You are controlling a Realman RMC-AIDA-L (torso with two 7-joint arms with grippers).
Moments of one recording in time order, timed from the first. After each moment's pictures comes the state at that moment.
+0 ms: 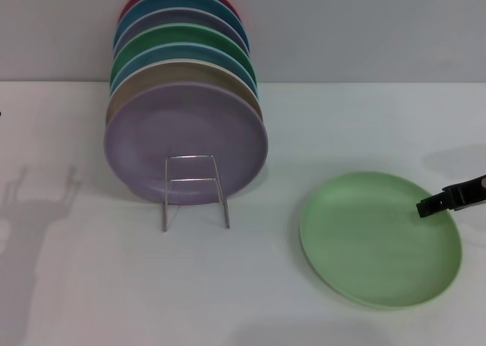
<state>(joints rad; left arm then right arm) -0.30 -2.08 -0.72 -0.25 2.11 1.63 -0.05 0.52 2.05 2.09 1.22 -2.67 1.43 -0.46</state>
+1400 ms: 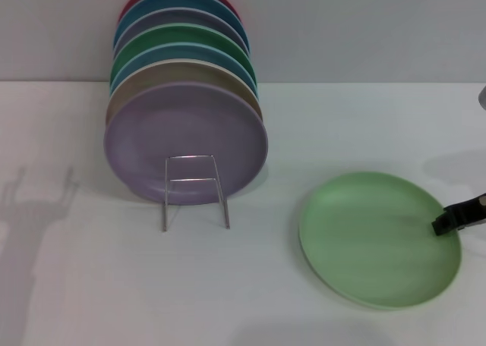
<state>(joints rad) -0.29 -2.07 -0.72 -0.25 2.11 1.64 -0.05 0.54 2.05 2.08 1.13 -2.73 1.42 -0.46</state>
